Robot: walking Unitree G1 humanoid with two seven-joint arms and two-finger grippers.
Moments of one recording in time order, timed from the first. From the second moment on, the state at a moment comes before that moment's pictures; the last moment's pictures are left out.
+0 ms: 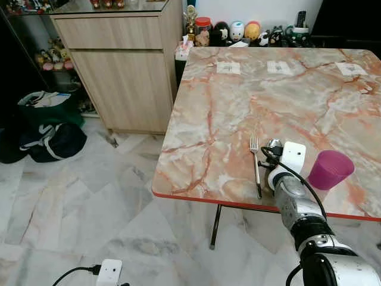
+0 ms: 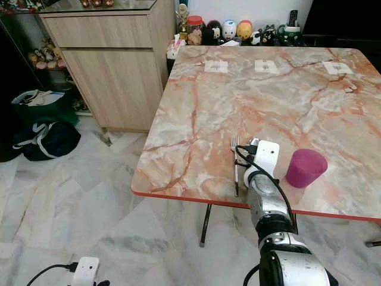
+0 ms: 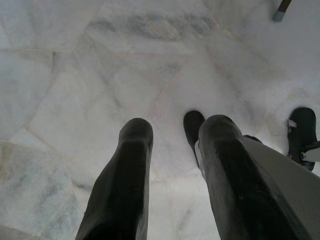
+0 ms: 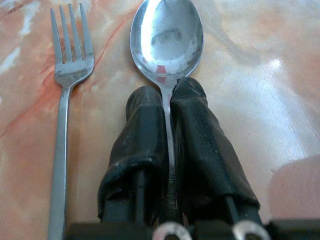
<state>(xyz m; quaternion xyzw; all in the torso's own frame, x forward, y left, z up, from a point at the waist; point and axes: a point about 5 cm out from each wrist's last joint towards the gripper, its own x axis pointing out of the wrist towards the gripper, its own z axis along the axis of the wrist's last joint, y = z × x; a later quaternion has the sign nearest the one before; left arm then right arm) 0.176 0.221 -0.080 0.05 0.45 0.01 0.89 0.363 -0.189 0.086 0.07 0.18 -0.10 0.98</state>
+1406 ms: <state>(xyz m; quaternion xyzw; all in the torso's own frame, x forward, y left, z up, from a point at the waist) 0.172 0.209 -0.084 0.05 0.44 0.01 0.90 0.322 -0.152 0.152 -0.02 -0.14 -0.04 0.99</state>
